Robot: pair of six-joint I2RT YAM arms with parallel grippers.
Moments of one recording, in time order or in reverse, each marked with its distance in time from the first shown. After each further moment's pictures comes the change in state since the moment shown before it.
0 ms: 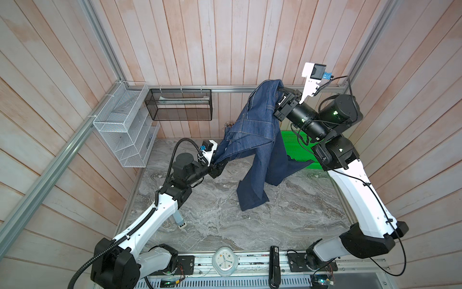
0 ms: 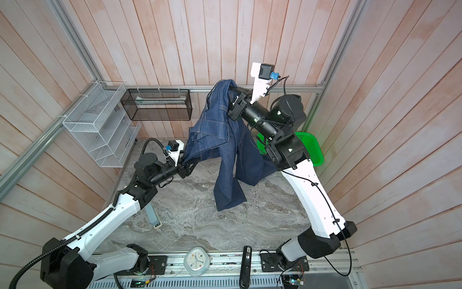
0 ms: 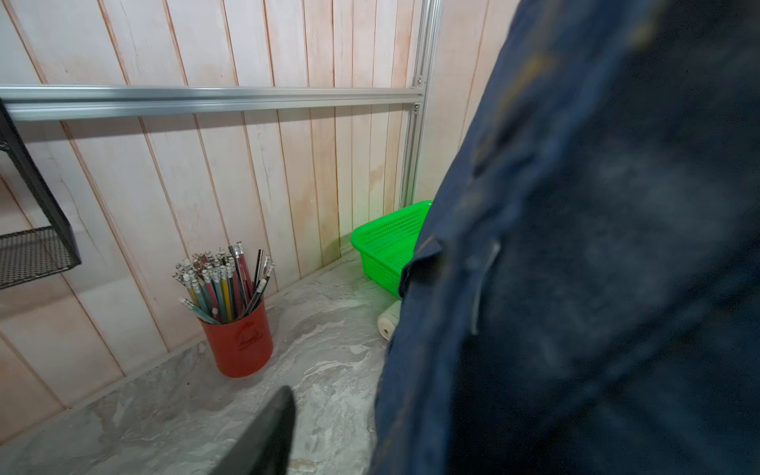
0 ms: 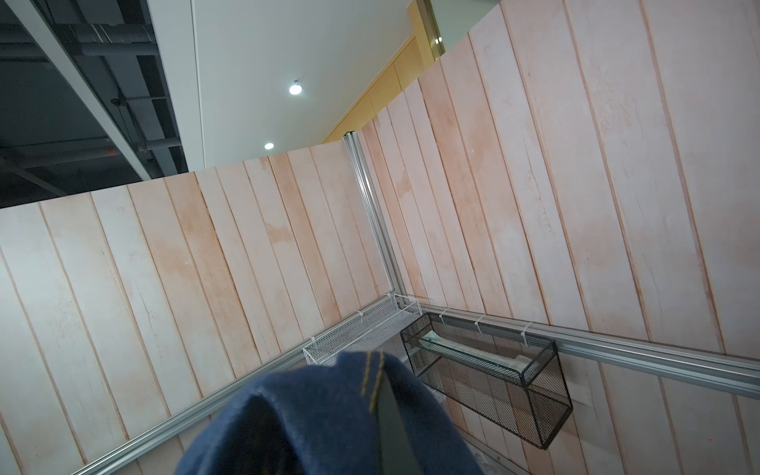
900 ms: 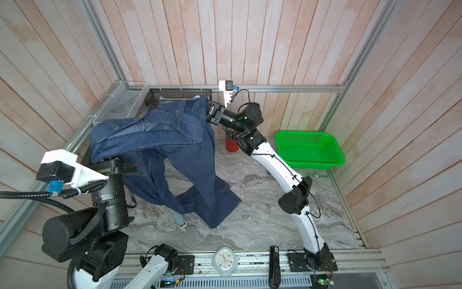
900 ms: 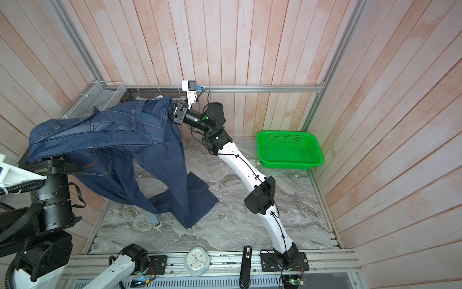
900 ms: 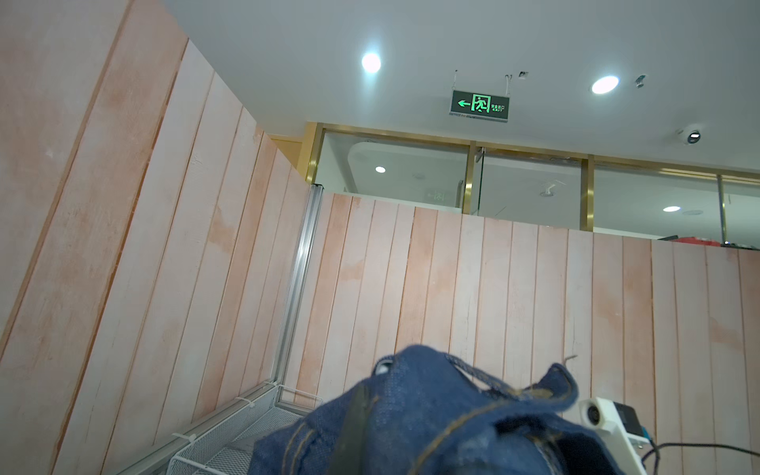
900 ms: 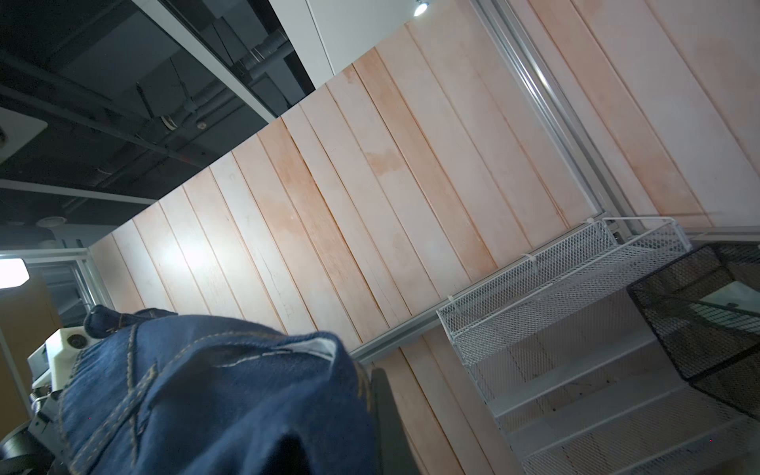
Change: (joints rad) left arm 0.019 -0.519 0.419 -0.130 -0.896 0.201; right arm 0.177 0.793 0.563 0.443 -0.297 0.455
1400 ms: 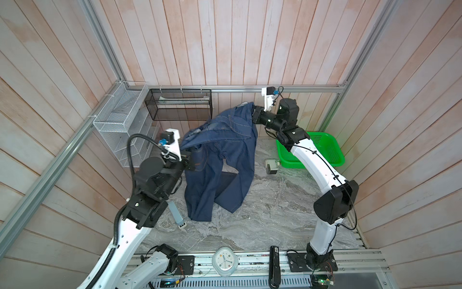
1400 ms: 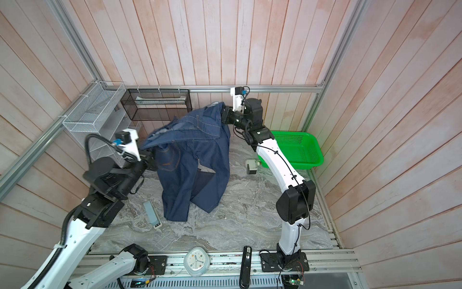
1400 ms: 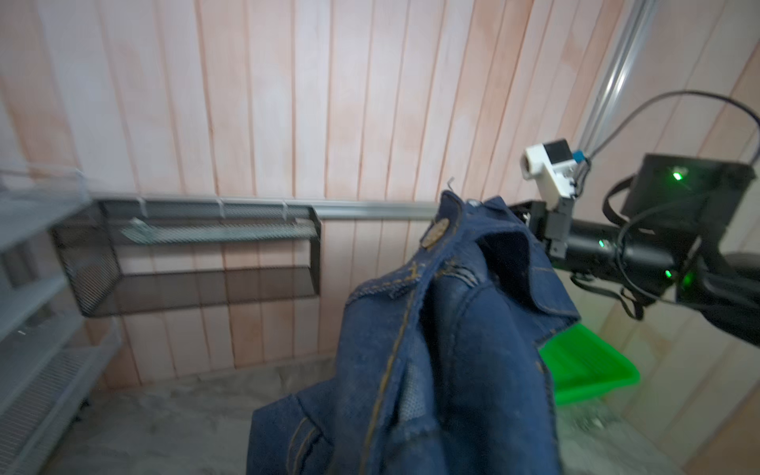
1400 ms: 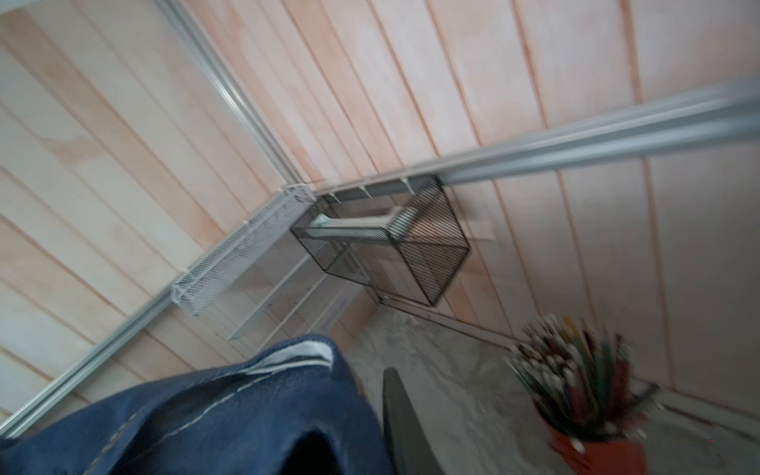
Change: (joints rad) left arm -0.081 0.233 -0.199 -0.275 0.370 -0.311; right arm -0.342 -0.406 -0.626 -0.452 0.200 -0.413
